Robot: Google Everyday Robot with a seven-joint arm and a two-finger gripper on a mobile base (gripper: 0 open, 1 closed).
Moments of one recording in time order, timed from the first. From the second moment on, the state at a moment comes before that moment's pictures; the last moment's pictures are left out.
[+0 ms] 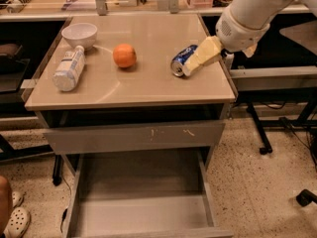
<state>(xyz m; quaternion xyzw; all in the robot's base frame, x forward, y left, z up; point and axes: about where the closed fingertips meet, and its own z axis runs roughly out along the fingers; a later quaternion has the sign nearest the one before) 0.595 -0.164 0.916 -0.21 0.96 0.05 0.18</state>
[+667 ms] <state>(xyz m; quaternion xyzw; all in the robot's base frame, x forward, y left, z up) 0.634 -0.150 0.922 -0.14 0.97 0.01 0.20</state>
